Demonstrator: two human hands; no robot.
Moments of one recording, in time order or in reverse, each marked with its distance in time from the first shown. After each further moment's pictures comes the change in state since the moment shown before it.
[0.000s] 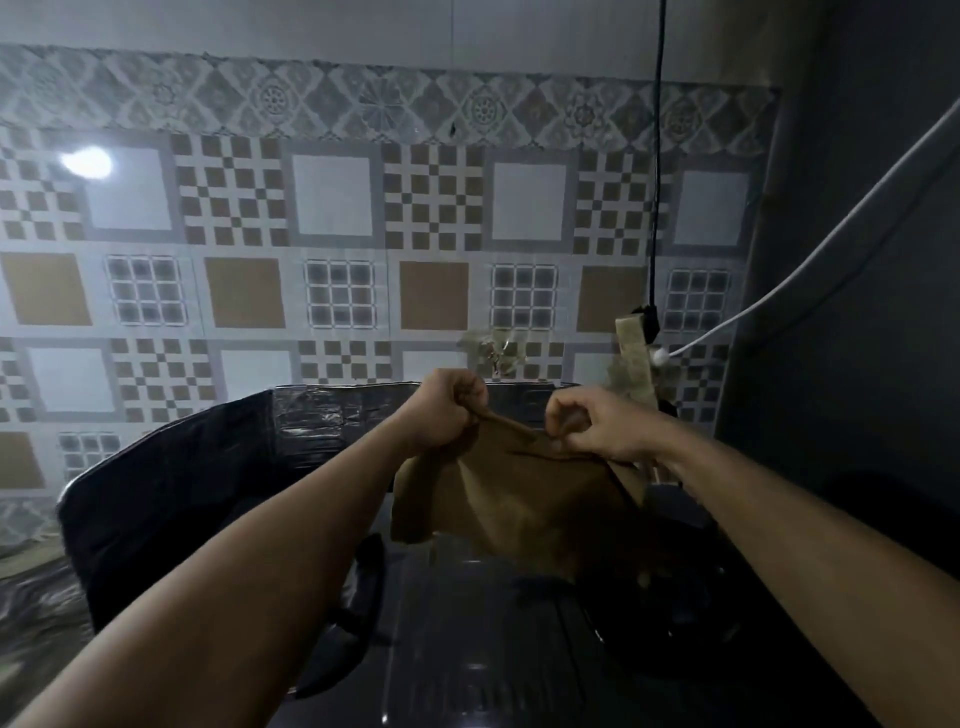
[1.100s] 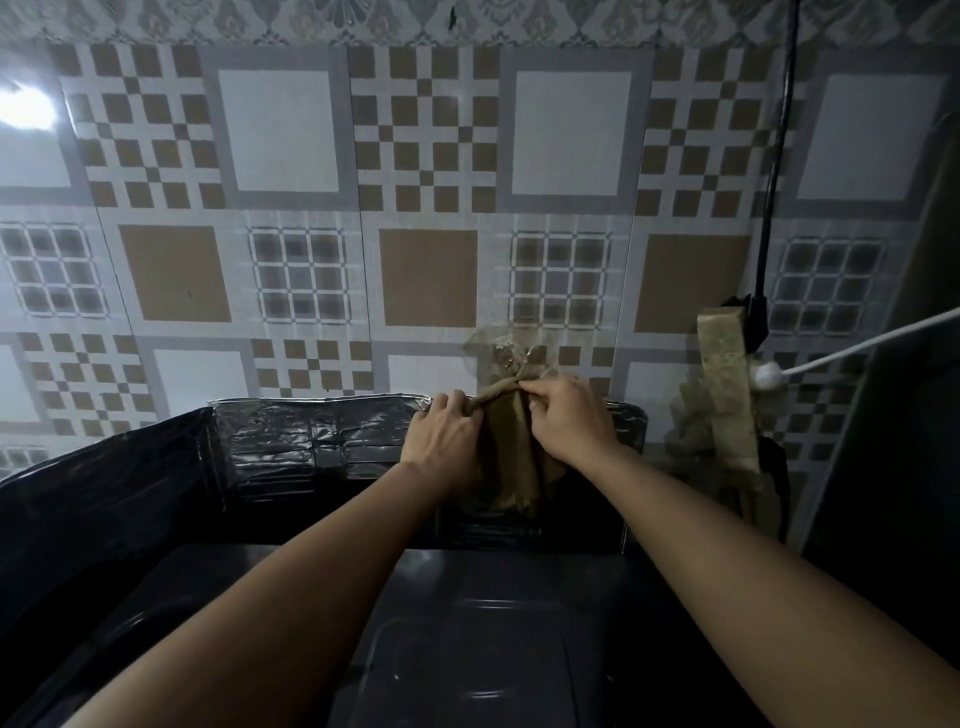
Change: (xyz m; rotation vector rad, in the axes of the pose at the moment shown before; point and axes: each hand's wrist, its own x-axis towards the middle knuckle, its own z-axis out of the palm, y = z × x) left_hand 0.139 -0.106 0.061 0.970 0.019 -0.063; right_hand 0.202 0.103 0.042 -0.266 0.502 0.063
